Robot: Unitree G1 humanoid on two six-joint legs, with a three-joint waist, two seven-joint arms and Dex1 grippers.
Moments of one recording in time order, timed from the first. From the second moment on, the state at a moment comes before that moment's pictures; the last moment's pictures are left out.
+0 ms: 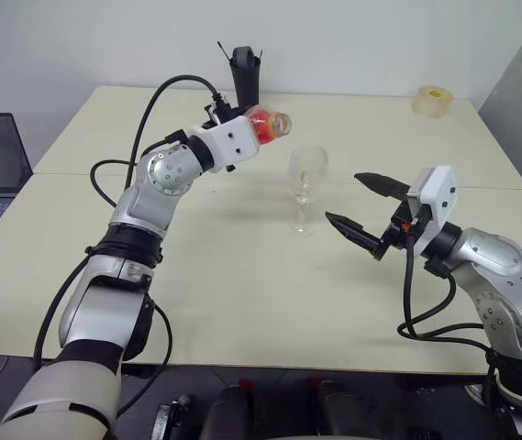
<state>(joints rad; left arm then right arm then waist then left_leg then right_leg) -1.04 0.50 -0.20 0.65 0.35 -0.39 -0.45 -0.33 -0.56 -0.05 -0.50 0.48 0.49 0.65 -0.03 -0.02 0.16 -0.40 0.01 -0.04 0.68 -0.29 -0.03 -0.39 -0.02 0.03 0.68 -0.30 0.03</state>
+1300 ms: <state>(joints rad) -1.10 0.51 -0.31 0.74 0.56 -0.49 -0.30 -0.30 -0.57 -0.02 -0.51 0.42 0.49 0.63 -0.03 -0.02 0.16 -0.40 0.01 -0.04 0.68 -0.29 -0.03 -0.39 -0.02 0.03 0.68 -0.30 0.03</state>
